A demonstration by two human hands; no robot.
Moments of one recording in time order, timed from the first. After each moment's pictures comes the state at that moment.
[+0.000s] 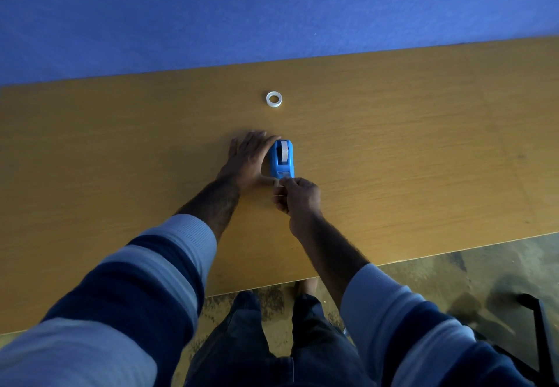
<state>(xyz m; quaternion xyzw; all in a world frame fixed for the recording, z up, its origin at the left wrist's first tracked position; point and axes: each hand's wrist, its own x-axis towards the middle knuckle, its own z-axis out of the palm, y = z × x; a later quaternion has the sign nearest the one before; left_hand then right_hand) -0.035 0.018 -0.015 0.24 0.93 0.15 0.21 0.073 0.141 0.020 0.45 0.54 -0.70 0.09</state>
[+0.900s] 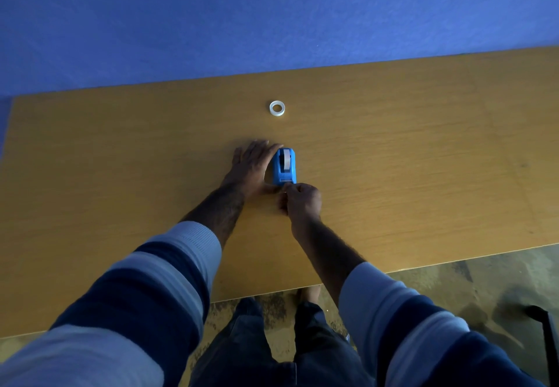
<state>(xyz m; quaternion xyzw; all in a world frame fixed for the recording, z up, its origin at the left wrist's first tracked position) -0.033 0.022 -0.012 0.22 0.94 0.15 0.22 0.064 0.142 0.008 0.43 0.60 -0.67 0.06</state>
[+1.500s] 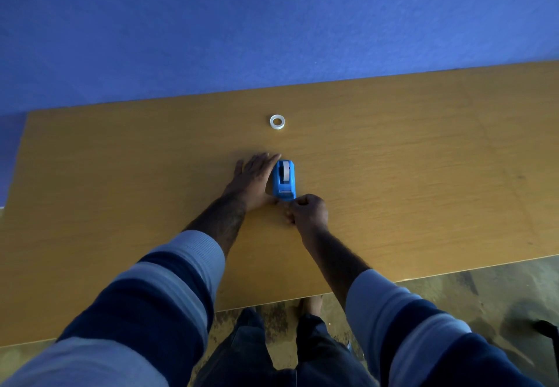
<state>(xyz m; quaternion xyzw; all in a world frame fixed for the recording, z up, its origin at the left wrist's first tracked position) -0.032 0.024 -0.004 0.23 0.94 0.12 0.23 0.070 0.165 -0.002 0.38 0.72 -0.56 0.10</state>
